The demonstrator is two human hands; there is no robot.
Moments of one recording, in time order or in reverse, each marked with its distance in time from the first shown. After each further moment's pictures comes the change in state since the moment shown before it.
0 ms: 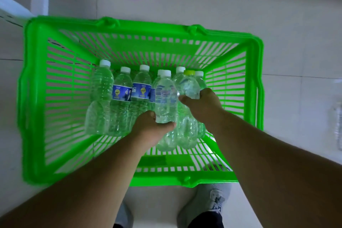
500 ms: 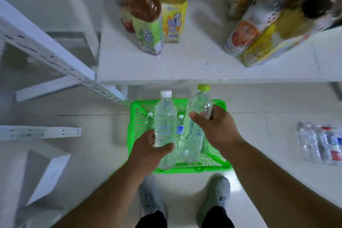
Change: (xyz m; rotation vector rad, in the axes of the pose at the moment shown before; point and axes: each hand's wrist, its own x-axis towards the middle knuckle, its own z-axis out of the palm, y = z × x) left_hand -0.278 0.076 -0.200 -0.145 0.135 0.328; right_hand -0.289 -0.170 -0.150 0.196 0.108 -0.359
